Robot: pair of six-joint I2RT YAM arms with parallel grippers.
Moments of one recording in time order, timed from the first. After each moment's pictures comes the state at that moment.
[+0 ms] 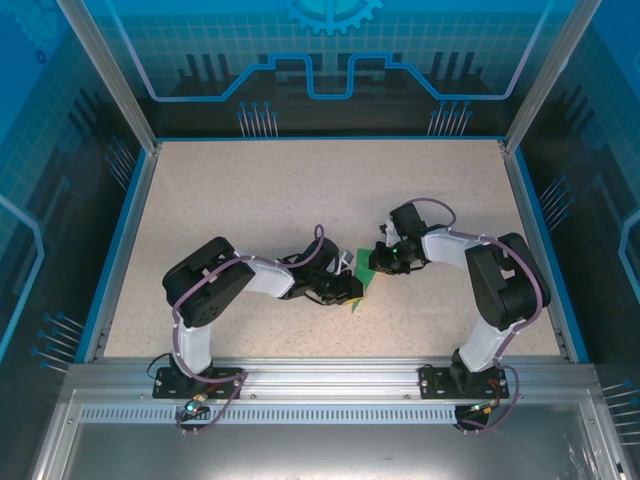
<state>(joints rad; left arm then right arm) -0.78 1.92 0.85 0.28 0.59 -1.05 0.34 1.71 0.87 -0.36 -0.41 0.49</state>
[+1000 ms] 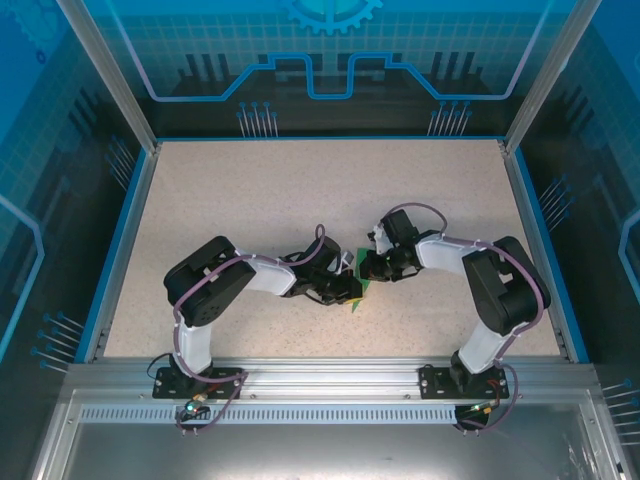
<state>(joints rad) -0.78 1.93 0.87 0.23 0.59 -1.05 0.41 1.70 0.84 -0.35 -0.45 0.44</state>
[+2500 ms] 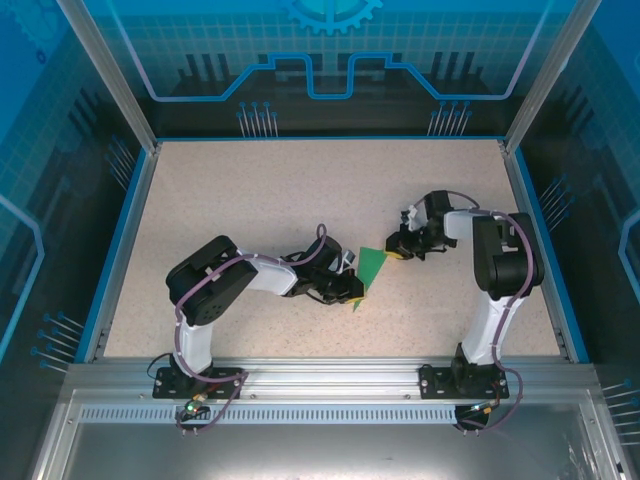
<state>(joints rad) -0.78 1.94 0.88 0.24 0.59 -1.05 0.06 1.94 1.04 -0.42 -0.76 0.33</state>
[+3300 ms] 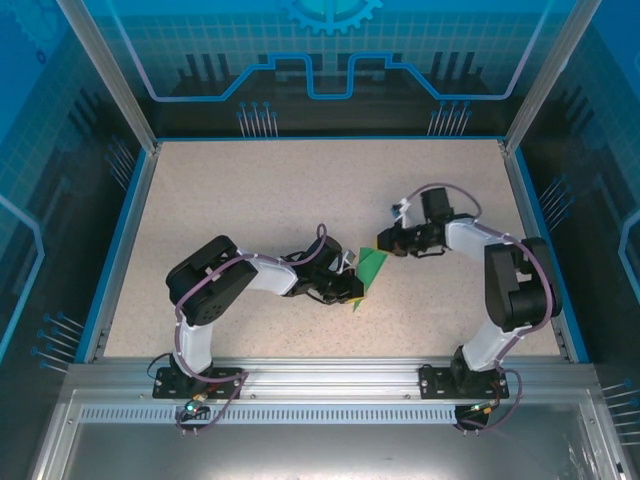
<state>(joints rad) -0.78 1.94 0.89 0.23 0.59 -1.05 0.19 1.69 0.92 -0.37 -0.83 0.31</state>
